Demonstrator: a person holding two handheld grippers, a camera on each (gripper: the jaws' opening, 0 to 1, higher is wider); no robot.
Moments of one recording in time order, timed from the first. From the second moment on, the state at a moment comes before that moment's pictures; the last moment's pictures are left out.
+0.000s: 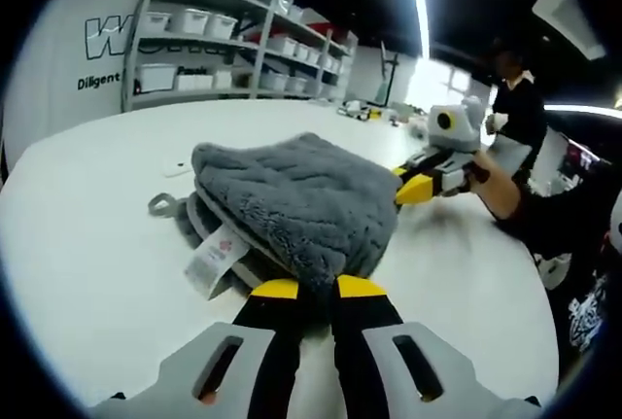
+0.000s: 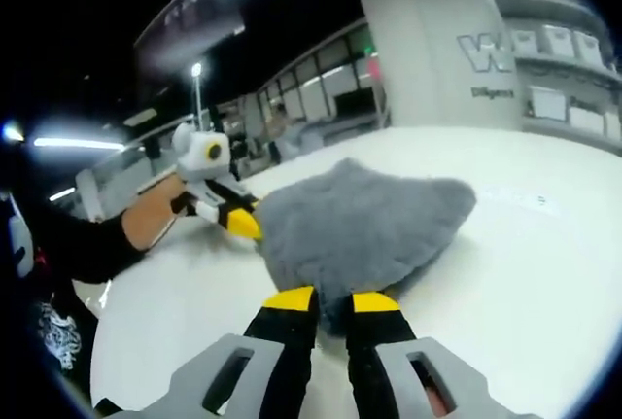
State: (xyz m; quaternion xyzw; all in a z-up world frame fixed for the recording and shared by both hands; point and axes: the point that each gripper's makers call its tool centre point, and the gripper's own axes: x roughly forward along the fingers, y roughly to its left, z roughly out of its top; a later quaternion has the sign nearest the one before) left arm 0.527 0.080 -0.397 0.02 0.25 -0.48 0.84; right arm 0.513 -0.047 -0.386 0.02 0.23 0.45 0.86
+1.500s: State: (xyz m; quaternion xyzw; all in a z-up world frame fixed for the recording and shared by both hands) left arm 0.485 0.074 -0.400 0.03 0.26 -0.50 0.83; right arm 0.472 -0.050 -0.391 0.01 0.23 0.47 0.85
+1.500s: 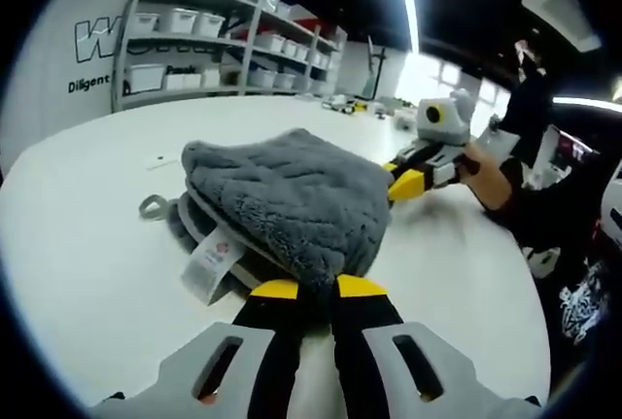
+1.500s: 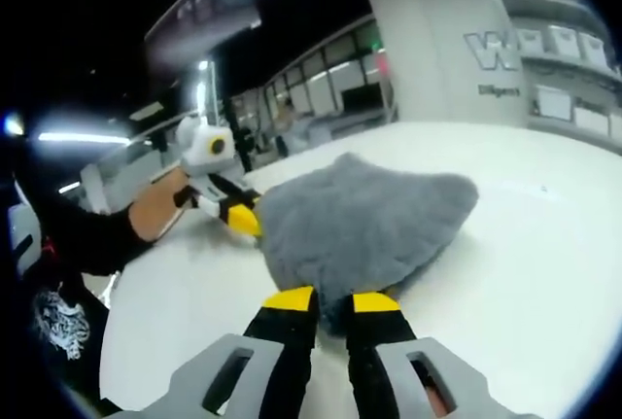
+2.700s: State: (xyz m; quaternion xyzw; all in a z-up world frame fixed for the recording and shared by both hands) left arm 0.460 0.076 -0.401 0.04 0.26 -0.52 0.81; right arm 0.448 -0.049 -0.393 0.00 0.25 0.49 0.84
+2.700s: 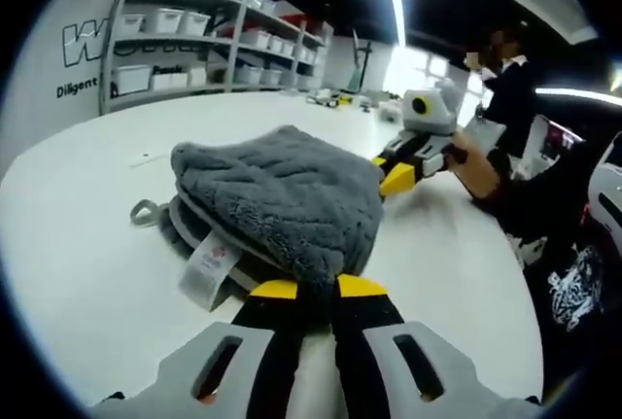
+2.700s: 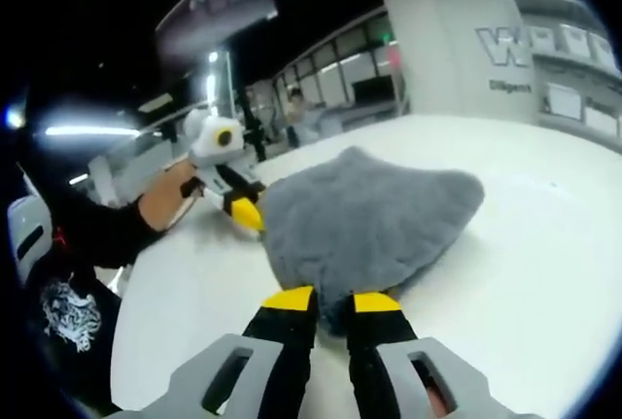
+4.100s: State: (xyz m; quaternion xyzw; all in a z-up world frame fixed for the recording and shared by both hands) left arm 0.436 0.075 -0.400 0.03 0.28 -0.55 0.78; right arm 0.436 -0.055 -0.391 -0.01 0.26 0.53 0.81
